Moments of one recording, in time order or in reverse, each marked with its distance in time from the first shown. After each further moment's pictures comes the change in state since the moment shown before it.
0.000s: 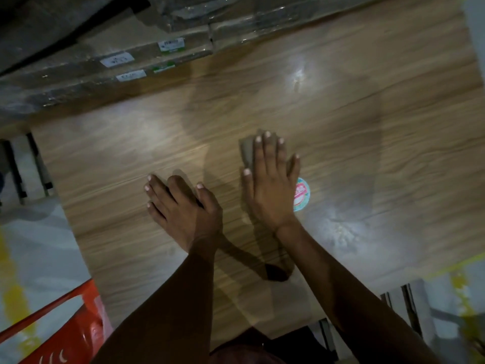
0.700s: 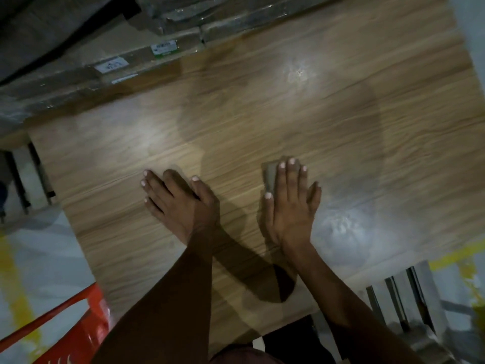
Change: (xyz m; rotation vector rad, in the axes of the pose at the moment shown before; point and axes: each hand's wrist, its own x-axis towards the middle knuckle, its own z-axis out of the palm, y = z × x) left_hand -0.001 0.000 0.005 -0.001 0.051 -0.010; right_hand -0.080 0.032 0.001 0.014 -0.002 0.185
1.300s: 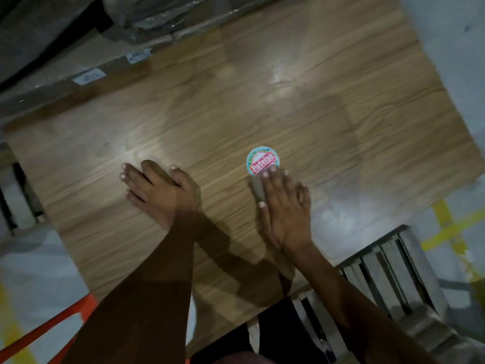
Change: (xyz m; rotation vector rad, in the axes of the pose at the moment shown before) left_hand -0.004 0.001 0.001 -0.008 0.063 0.032; right_hand -0.056 0.050 -0.002 -0.082 -0.002 -0.114
